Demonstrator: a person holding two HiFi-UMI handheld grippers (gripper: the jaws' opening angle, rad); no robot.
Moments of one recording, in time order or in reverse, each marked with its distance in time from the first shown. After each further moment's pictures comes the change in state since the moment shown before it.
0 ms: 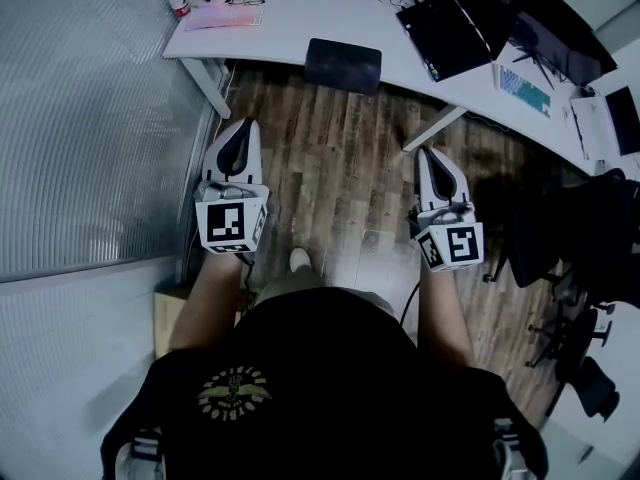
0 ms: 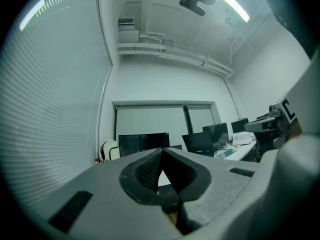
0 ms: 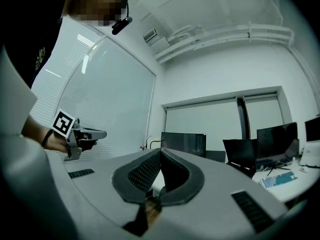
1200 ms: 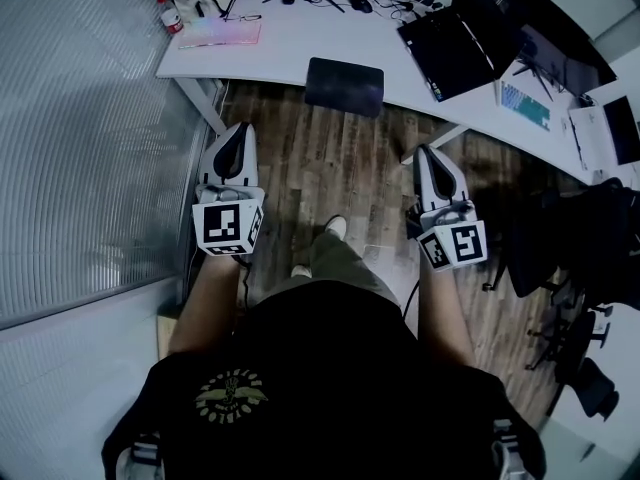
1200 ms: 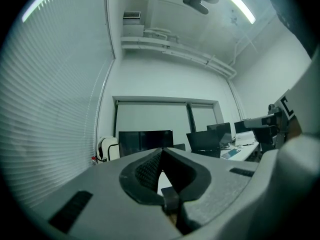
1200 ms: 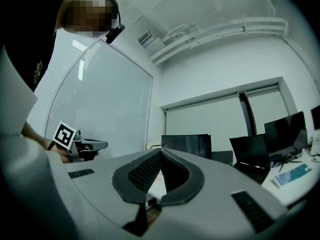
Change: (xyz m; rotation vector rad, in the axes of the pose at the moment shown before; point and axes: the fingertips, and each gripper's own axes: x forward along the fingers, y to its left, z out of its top) left arm 0.071 0.054 -0.023 -0.030 0.010 -0.018; right arm 0.083 -0.014 0.001 0.065 -0.041 0.010
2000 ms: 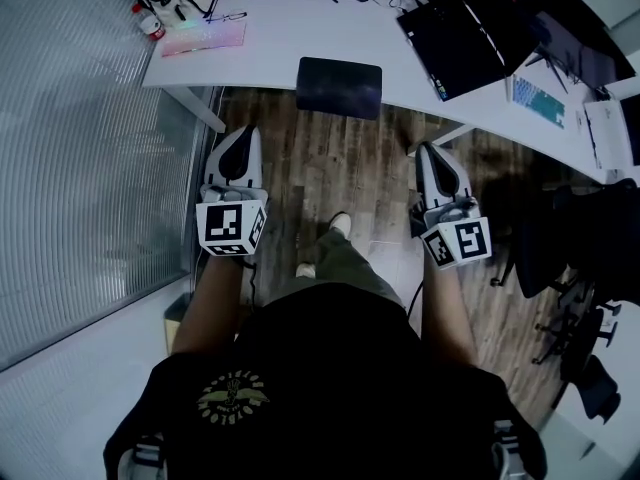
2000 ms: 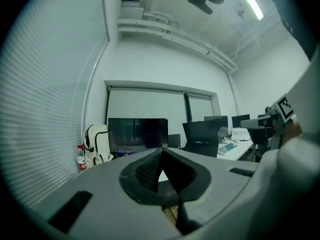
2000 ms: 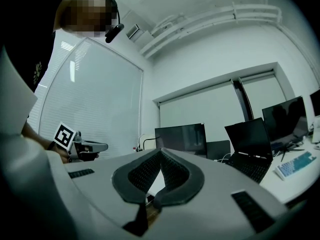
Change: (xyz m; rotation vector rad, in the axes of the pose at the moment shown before) left arm 0.096 -0.026 -0.047 -0.031 0.116 -0.057; right arm 0.047 -0.085 -0.049 0.075 0.054 -0.012
